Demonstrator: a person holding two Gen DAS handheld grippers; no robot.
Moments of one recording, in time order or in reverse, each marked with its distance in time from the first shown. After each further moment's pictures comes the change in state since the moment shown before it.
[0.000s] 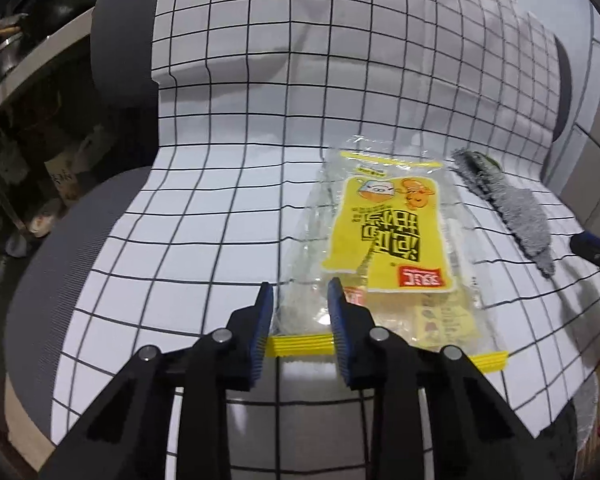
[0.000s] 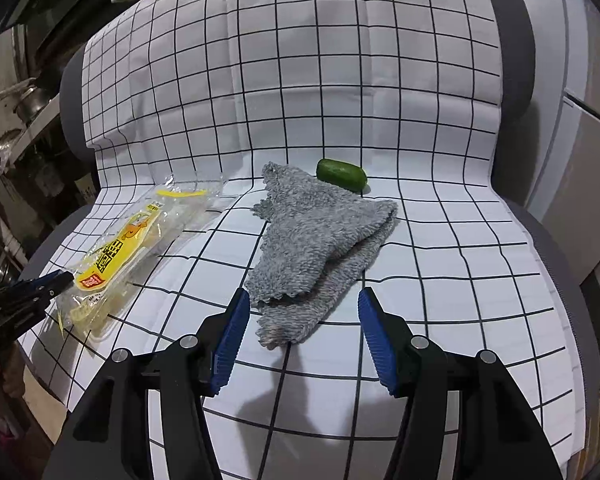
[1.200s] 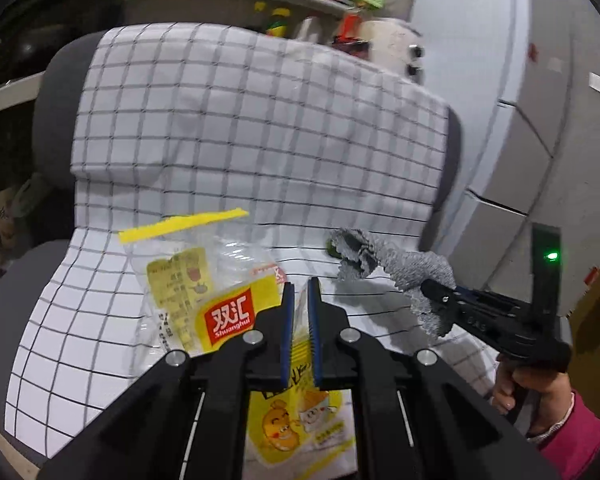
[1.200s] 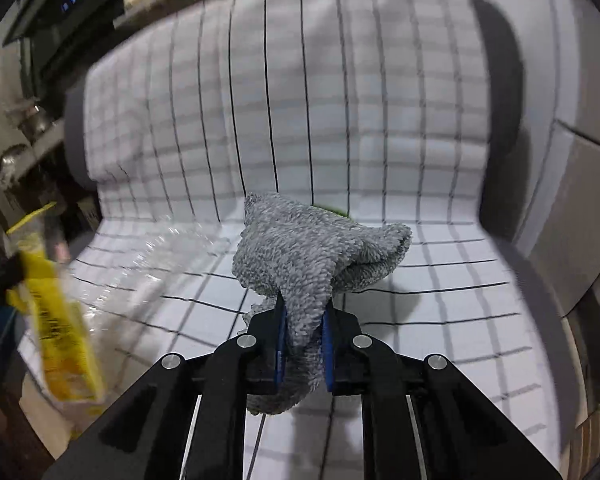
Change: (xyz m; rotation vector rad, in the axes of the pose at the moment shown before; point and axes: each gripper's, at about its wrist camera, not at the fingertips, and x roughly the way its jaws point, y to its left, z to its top) left arm -0.099 -0.088 0.027 -0.006 -0.249 -0.327; right arm -0.038 -0.017 0.021 0.005 -0.118 0.012
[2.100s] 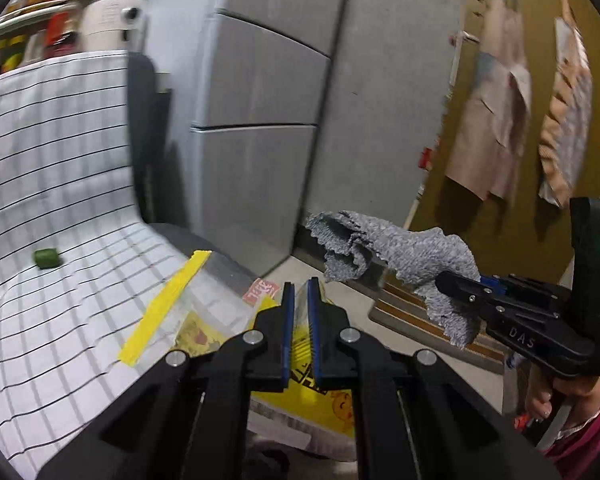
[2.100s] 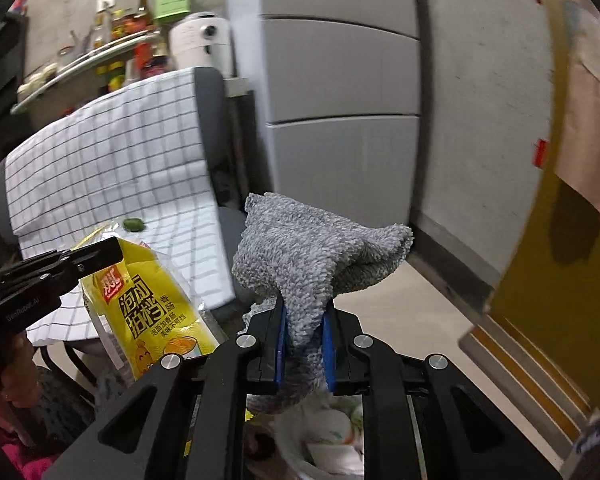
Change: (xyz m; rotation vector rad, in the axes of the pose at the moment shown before) left arm 0.003 -0.284 -0.086 0.410 0.126 -0.574; right arm -0.277 -0.149 -0.152 0.266 -0.128 -0.475
